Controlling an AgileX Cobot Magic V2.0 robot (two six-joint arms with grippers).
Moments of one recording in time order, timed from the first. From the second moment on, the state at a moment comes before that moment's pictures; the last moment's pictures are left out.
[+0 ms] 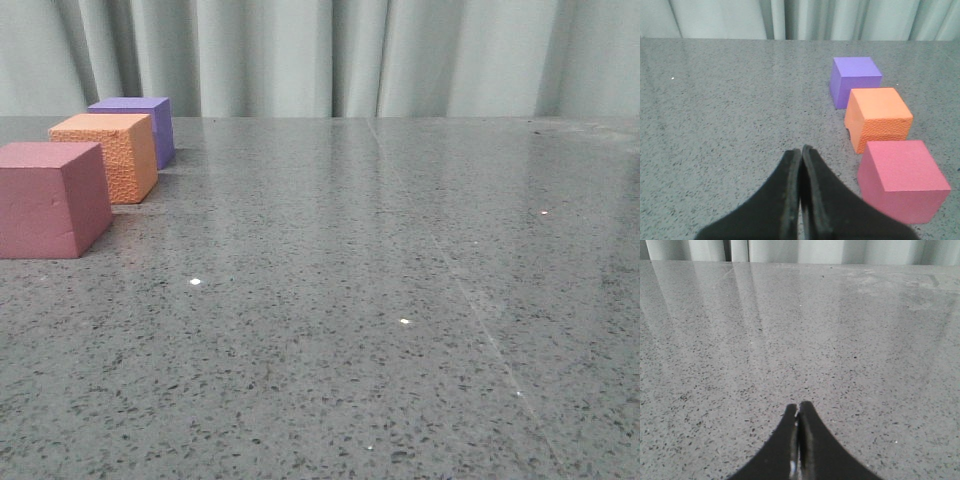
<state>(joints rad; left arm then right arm) -0.46 0.53 -0.46 0.97 0.48 -1.07 0.08 -0.01 0.03 -0.04 0.21 0.07</state>
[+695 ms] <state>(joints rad) -0.21 0.37 -0.35 0.34 0.21 -0.26 0.08 -0.01 0.03 -0.04 0.21 0.07</state>
